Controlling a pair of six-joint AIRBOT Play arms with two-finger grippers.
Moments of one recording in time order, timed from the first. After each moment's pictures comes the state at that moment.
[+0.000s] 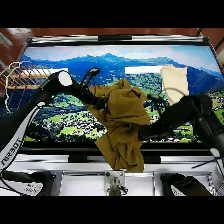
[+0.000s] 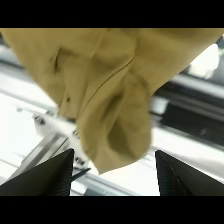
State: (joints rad) left arm -0.41 -1.63 1.47 1.05 -1.16 -1.18; right arm 0.36 -0.97 0.93 1.96 -1.55 -1.43
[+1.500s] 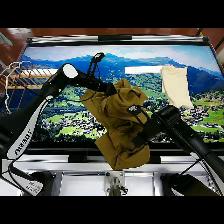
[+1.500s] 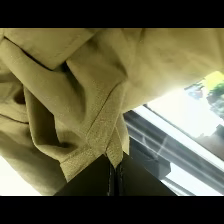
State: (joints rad) left arm -0.42 -1.75 1.67 0.83 -0.99 -1.13; right arm 0.60 -1.05 0.91 1.65 -1.41 -1.60
